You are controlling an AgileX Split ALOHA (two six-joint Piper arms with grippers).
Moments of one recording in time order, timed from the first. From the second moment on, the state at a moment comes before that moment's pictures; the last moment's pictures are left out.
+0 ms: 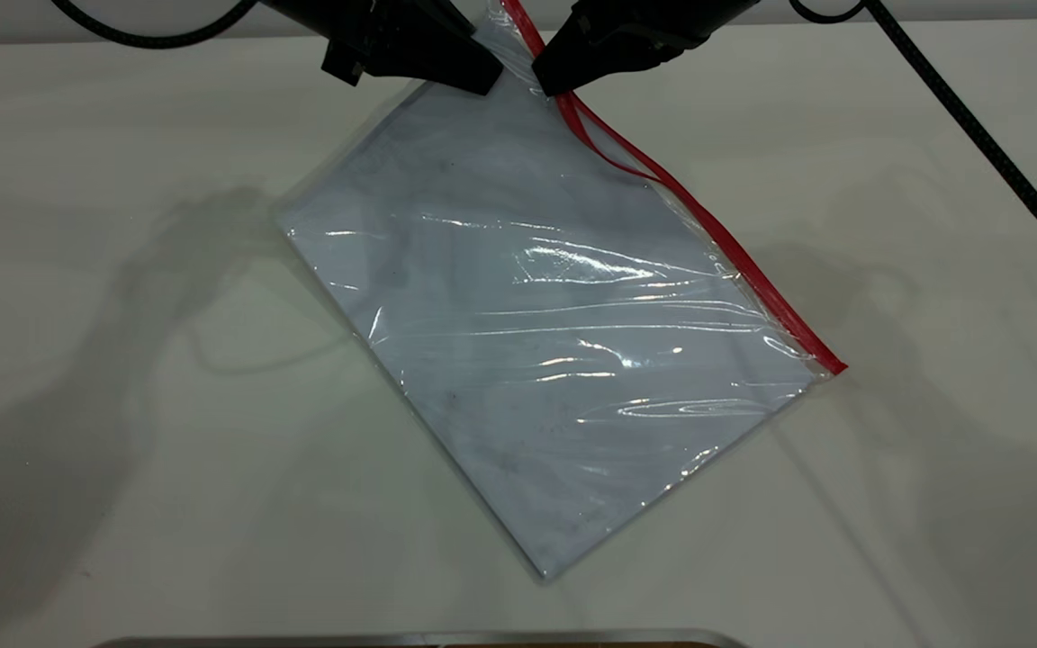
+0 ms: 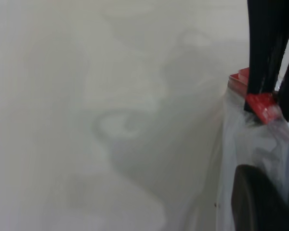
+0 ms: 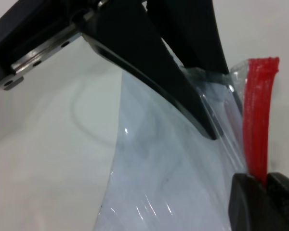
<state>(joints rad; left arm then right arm) -0.20 2.45 -1.72 -1.19 0.98 2.00 0.33 2.23 -1.38 1.28 0.60 -1.50</state>
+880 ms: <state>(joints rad) -0.16 2.45 -1.77 -1.19 0.99 1.88 0.33 2.24 -1.38 1.16 0.59 -1.42</state>
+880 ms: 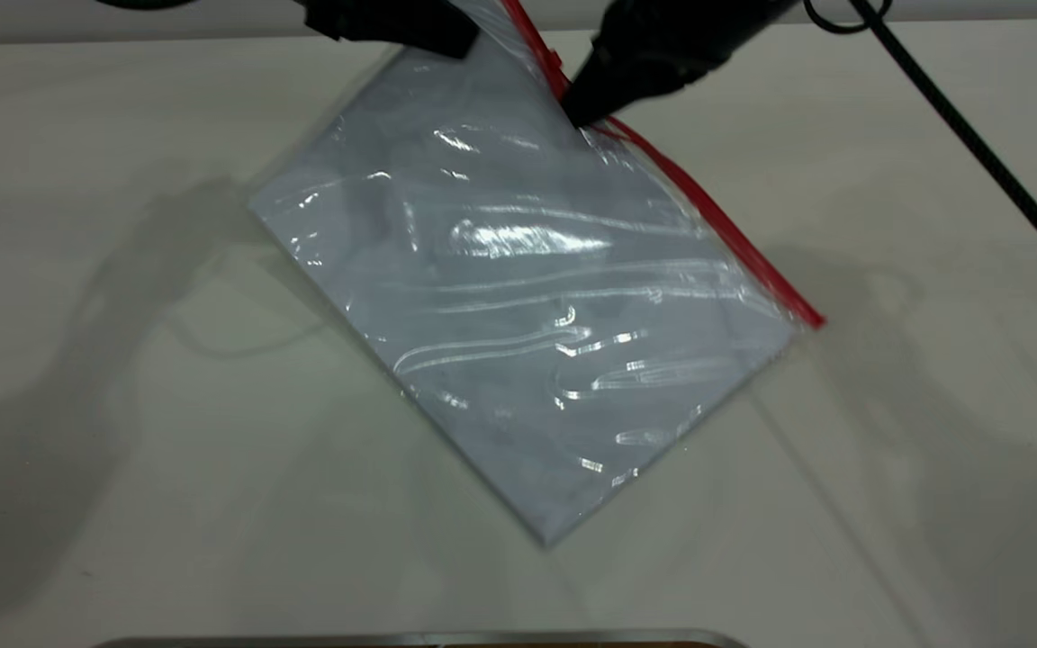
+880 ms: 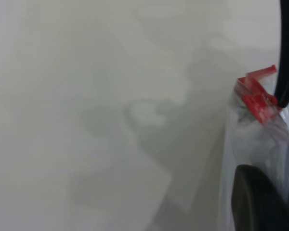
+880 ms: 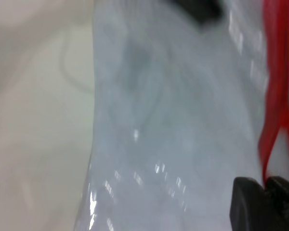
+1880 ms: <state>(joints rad) -0.16 2.45 -1.78 -1.12 1.08 1.71 0.33 2.24 -1.37 1.36 0.56 -1.60</state>
